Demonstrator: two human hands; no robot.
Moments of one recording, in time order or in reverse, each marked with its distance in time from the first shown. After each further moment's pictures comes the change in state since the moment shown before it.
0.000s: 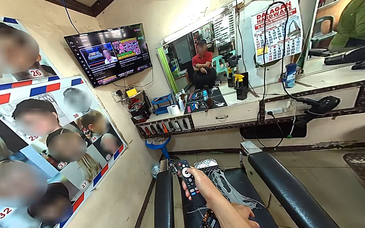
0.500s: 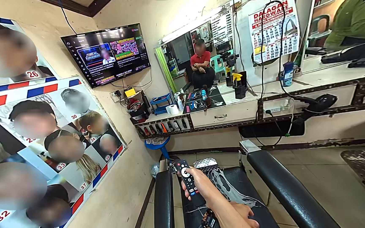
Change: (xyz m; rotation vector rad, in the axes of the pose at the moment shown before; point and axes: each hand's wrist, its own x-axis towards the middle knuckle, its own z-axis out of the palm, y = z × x) left_hand 0.003 -0.003 0.003 0.017 0.009 0.001; right_hand 0.000 0.000 0.000 -0.007 0.000 0.006
